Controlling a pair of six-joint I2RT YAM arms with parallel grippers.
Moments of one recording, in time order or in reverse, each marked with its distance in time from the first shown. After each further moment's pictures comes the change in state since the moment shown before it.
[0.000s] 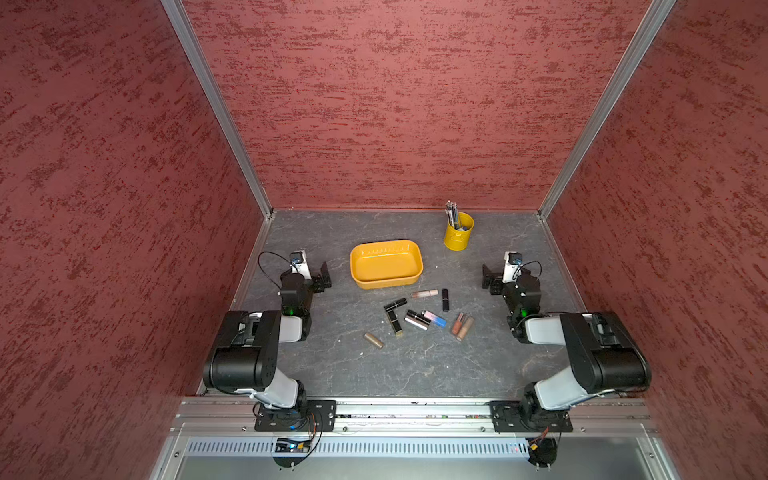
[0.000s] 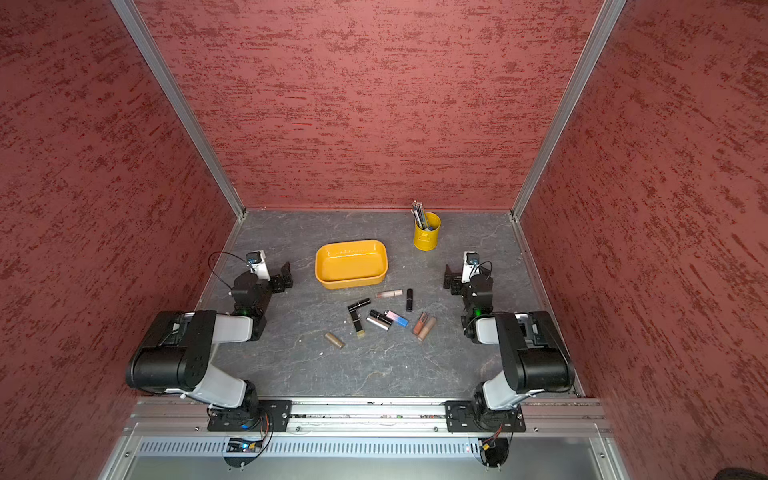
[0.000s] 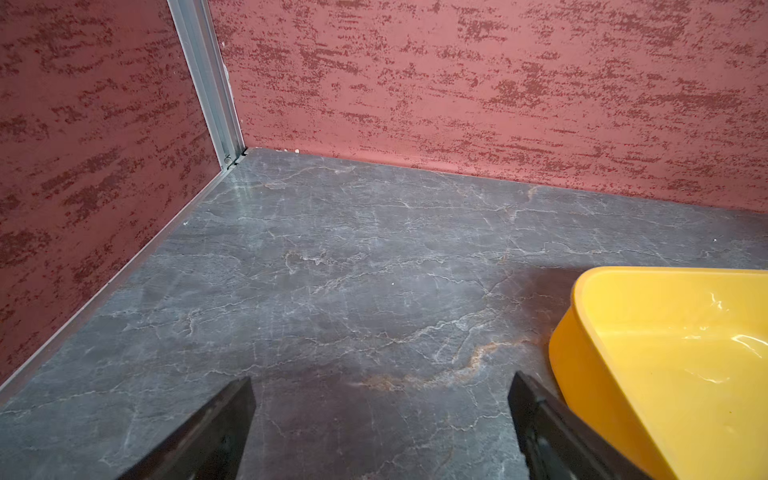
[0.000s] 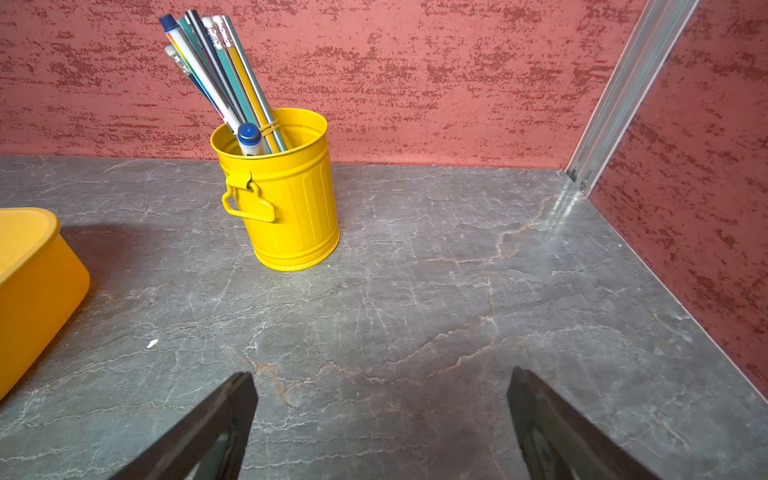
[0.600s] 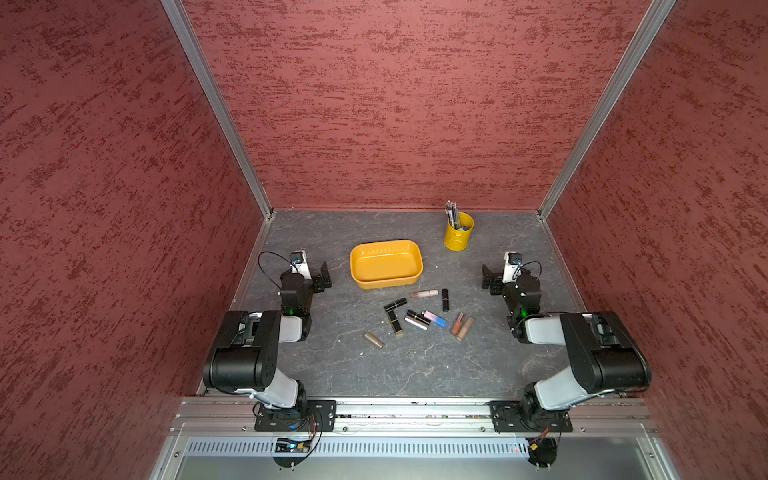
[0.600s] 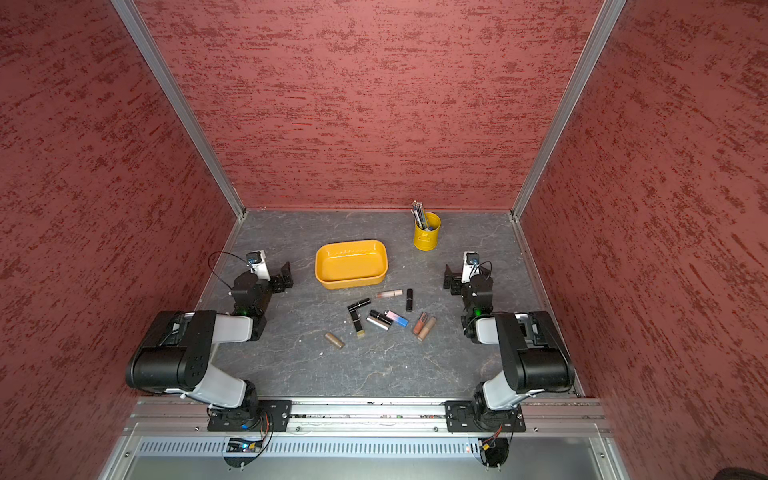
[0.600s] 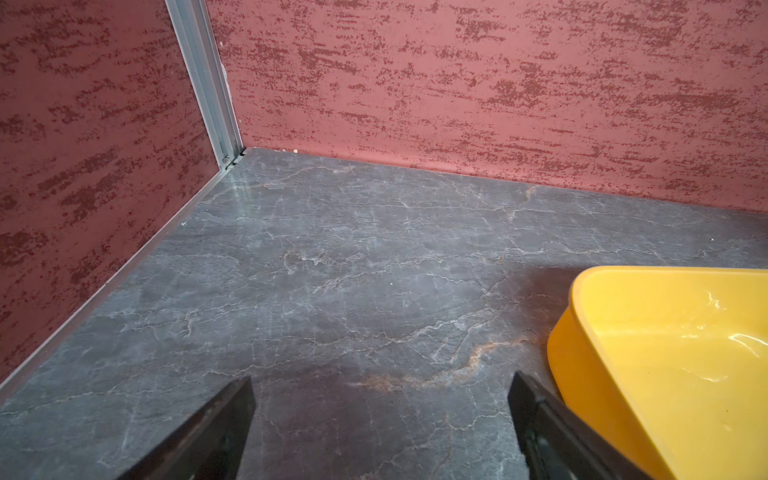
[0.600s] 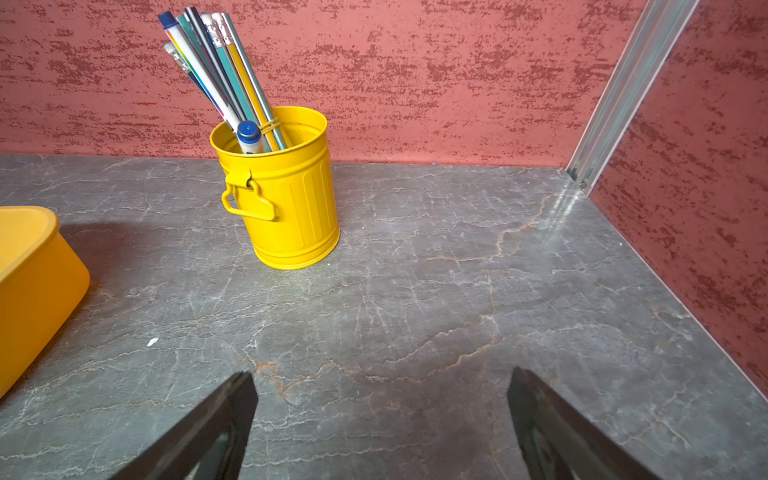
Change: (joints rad) left arm 0.002 0.000 0.000 0.000 0.007 0.000; right arm 0.000 0.000 0.000 -0.002 0.000 0.000
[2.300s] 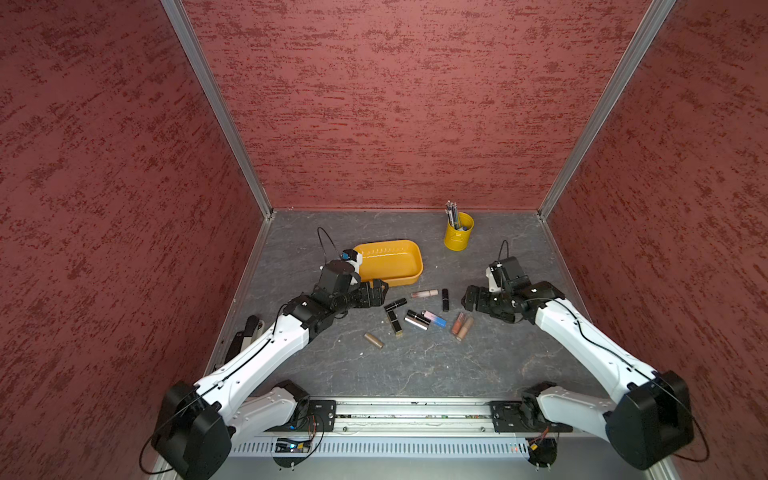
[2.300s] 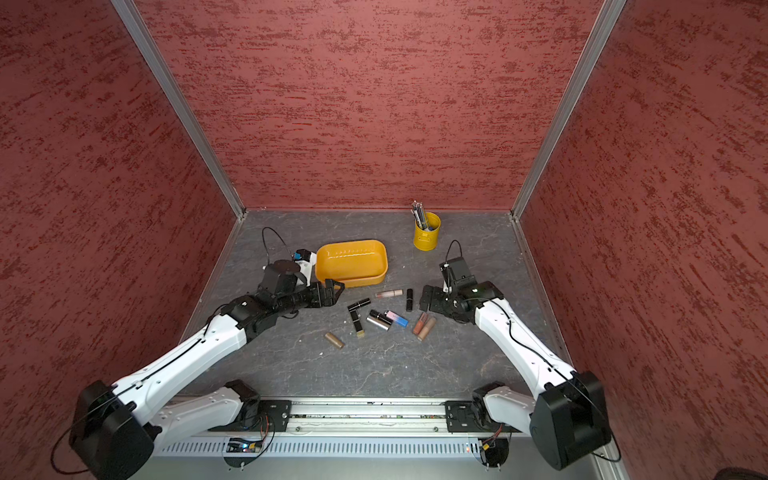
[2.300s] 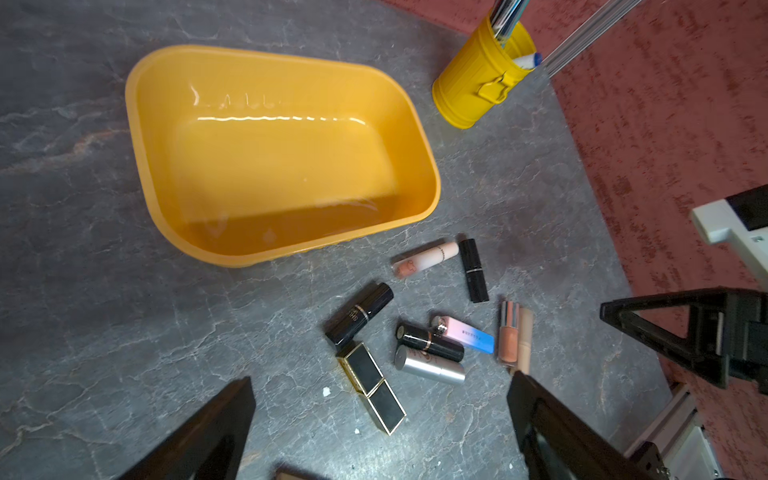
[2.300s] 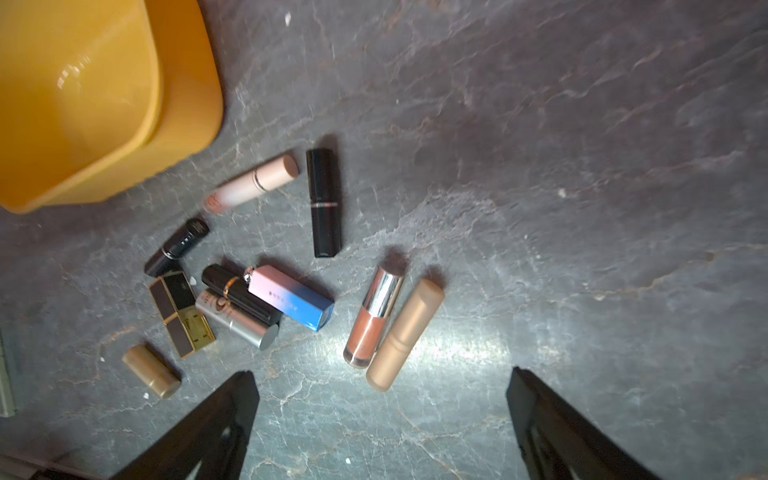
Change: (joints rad) left arm -0.561 -0.417 0.419 -1.287 0.148 -0.438; right arm 0.345 -0.331 0.513 -1.716 -0.116 0.571
